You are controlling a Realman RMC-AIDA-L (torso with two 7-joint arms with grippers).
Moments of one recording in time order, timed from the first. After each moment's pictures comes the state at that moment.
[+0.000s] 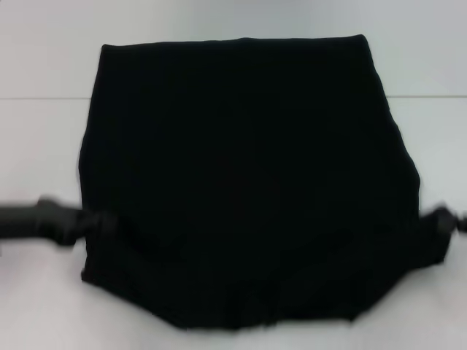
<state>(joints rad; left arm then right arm) -0.59 -2.04 0.27 0.84 2.47 1.77 -1.65 0.51 1.91 -0.30 -0.54 -2.28 -1.68 1.73</state>
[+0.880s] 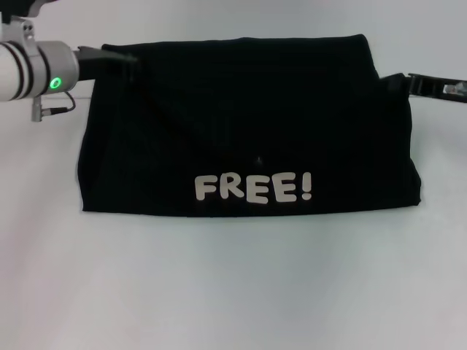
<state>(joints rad) -0.98 -2.02 0.34 0.49 2.43 0.77 -1.74 0.88 1.96 -0.37 -0.41 -2.27 -0.89 1.93</state>
